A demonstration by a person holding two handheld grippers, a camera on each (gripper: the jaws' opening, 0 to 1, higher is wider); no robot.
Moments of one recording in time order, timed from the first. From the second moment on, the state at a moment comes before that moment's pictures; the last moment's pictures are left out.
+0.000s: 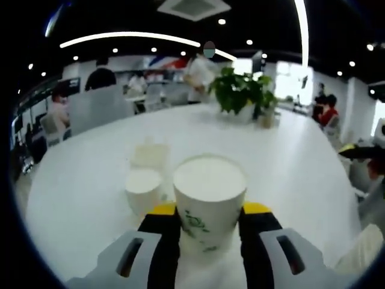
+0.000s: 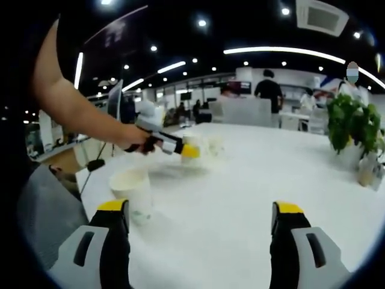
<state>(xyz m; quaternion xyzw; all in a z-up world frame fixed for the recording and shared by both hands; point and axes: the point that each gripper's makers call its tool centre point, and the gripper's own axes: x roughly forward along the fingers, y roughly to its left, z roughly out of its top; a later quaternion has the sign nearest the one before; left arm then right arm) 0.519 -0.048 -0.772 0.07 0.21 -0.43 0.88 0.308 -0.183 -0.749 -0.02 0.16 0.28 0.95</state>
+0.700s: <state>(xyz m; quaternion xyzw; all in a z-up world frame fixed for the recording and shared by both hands) 0.519 -0.037 -0.695 0.07 0.20 -0.47 0.86 0.302 -0.175 -0.749 -0.03 0.16 0.30 0.94</state>
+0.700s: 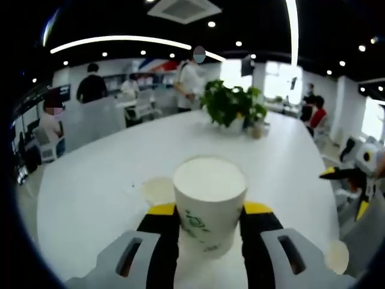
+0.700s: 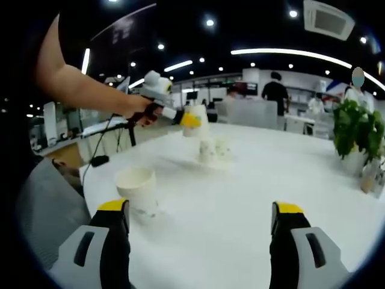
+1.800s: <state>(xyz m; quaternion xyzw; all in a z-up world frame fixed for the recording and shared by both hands) 0.445 -0.065 -0.624 0.07 0.15 -0.56 0.81 0.305 -0.170 -0.745 -0.05 0.15 0.30 0.94</state>
